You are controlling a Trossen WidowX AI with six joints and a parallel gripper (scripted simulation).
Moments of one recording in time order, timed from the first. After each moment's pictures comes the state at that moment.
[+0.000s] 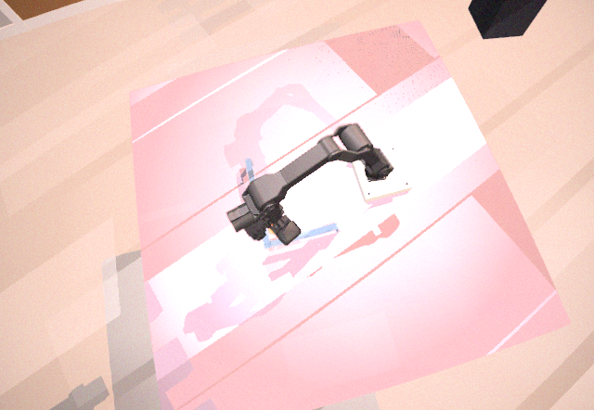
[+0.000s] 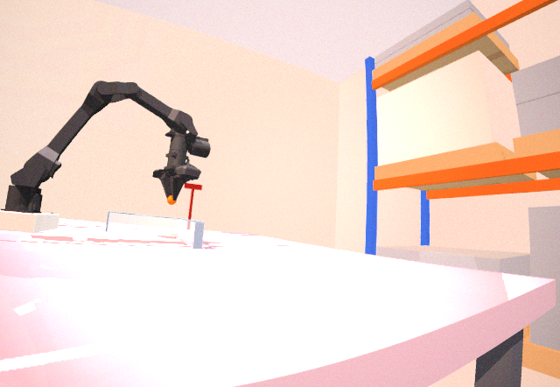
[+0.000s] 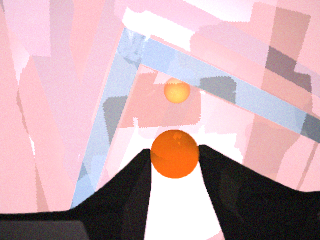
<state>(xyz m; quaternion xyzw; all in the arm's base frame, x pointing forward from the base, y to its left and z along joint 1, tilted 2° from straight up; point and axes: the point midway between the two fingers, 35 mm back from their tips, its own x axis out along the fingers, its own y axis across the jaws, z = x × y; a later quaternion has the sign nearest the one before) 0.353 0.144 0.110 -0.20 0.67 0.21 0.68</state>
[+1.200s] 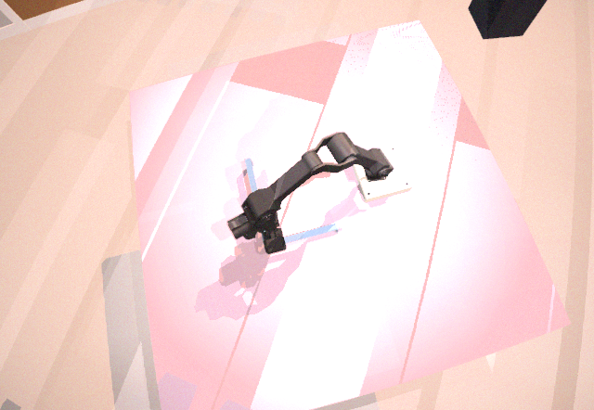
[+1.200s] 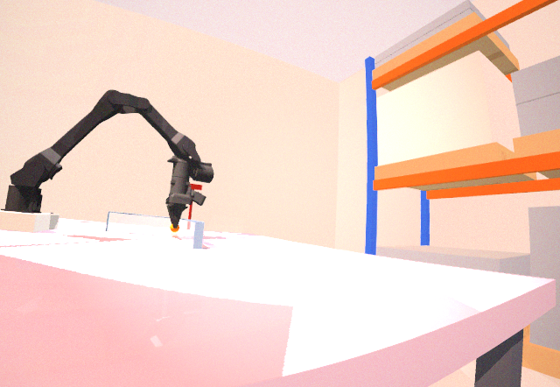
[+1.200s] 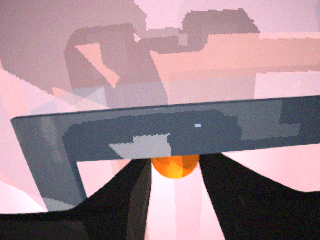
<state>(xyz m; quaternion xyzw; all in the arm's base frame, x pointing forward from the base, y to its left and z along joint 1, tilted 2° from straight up) 0.372 0.144 0.028 -0.04 0.70 0.05 0.71</state>
